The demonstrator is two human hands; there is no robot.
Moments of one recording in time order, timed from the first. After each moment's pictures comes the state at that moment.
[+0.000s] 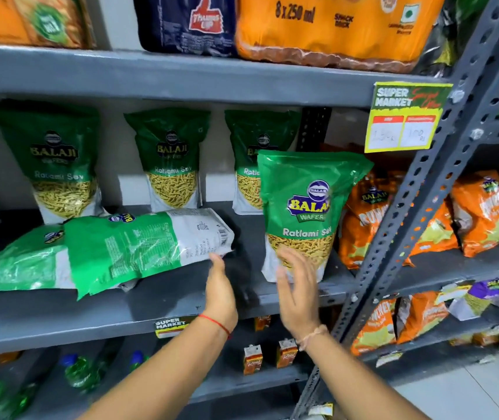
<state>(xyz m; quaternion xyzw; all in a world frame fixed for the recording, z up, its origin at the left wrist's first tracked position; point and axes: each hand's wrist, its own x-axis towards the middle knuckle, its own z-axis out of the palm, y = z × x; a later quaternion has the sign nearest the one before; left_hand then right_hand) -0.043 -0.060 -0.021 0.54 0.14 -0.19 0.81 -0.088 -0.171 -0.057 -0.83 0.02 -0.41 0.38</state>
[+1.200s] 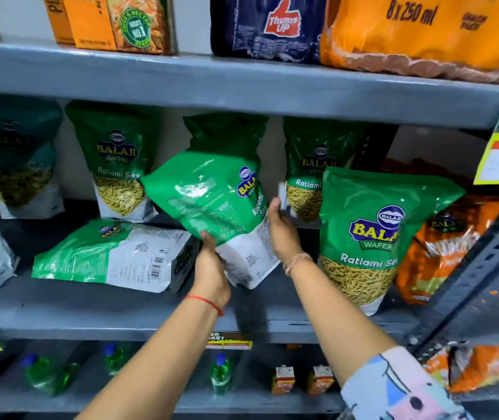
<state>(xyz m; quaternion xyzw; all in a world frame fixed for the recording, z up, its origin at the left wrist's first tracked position) 0.036 -0.002 0.000 0.44 0.09 -0.06 0.89 0.072 -0.123 0.003 -0.79 0.11 -0.14 0.59</state>
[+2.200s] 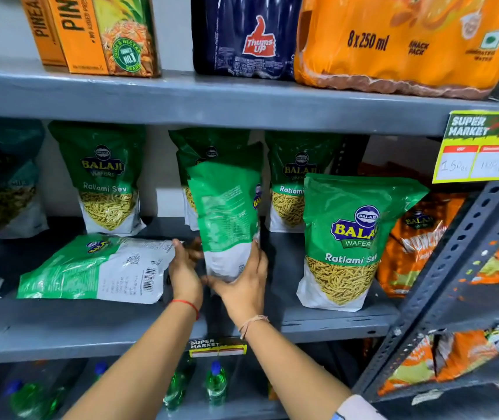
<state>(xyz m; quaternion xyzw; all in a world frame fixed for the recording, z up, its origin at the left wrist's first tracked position) 0.068 0.024 -0.036 0.54 0.12 0.05 0.83 0.022 -0.052 -0.059 -0.81 0.12 -0.31 0.49</state>
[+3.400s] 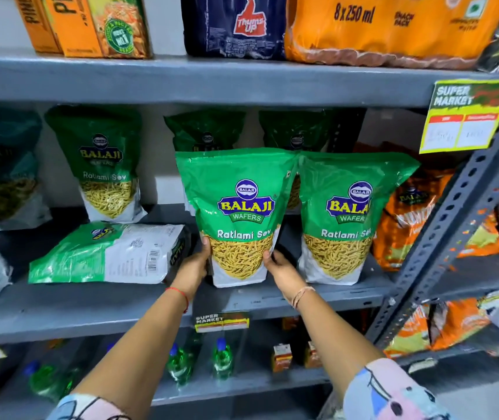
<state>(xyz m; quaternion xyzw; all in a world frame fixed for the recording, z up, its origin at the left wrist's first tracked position) 0.062 0.044 -0.066 0.70 0.01 -0.18 0.69 0.010 -0.142 -0.092 -0.78 0.15 -0.02 0.60</state>
